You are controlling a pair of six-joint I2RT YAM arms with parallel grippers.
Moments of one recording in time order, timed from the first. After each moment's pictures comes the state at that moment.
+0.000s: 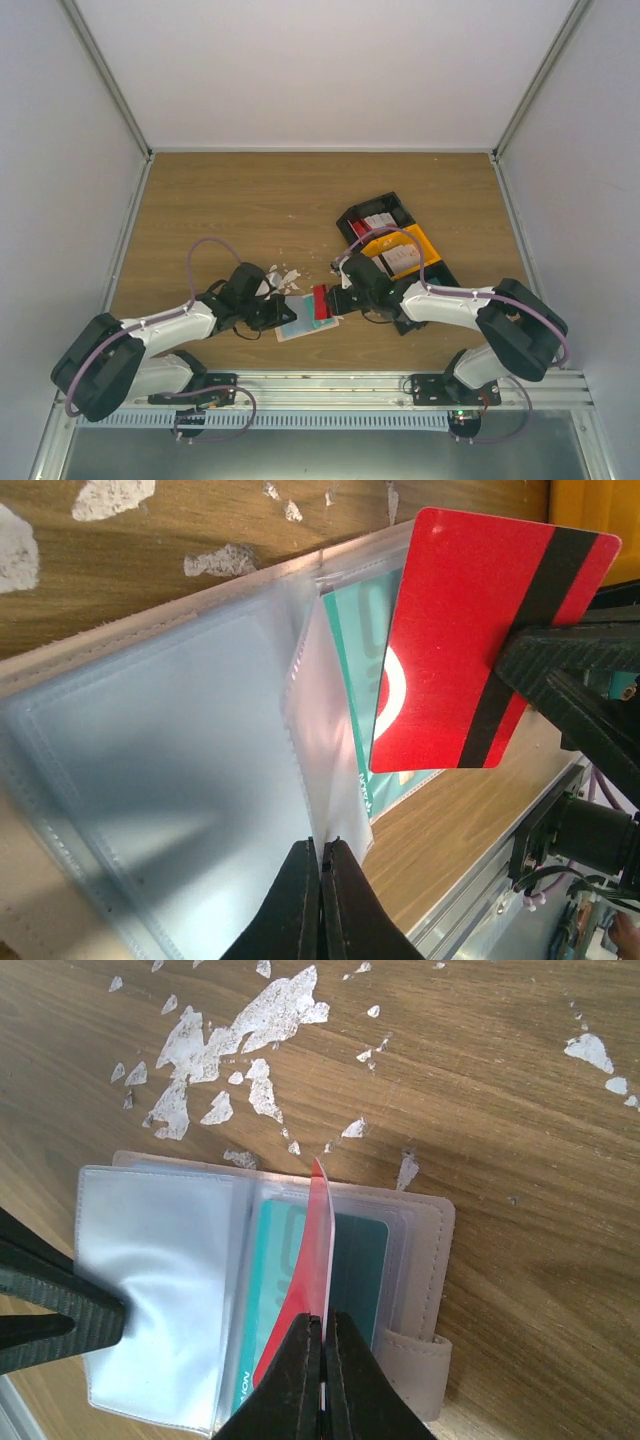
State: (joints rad) left arm -0.61 1.21 0.36 -0.05 0.49 -0.88; right arm 0.86 1.47 0.63 0.00 -0.18 0.58
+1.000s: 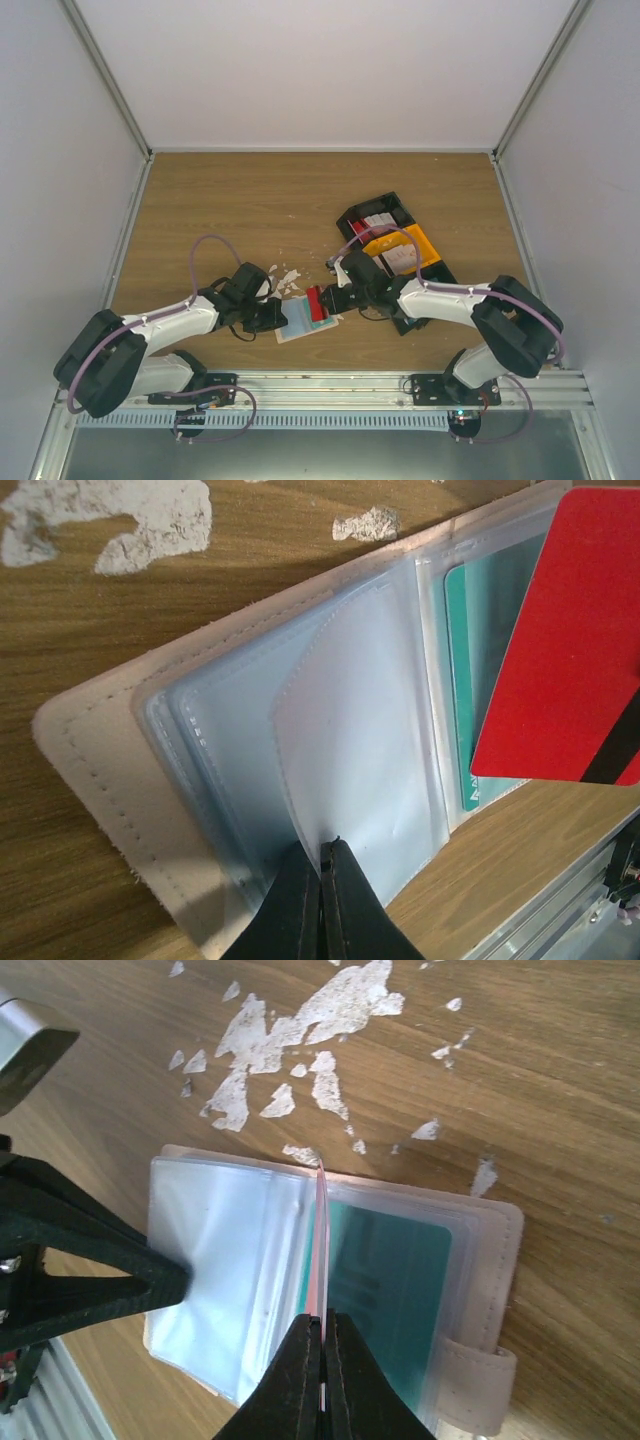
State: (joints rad) left arm -0.61 1.23 0.42 -0.27 0.40 -0.77; right arm 0.85 1.50 0.66 0.00 -0.27 0.57
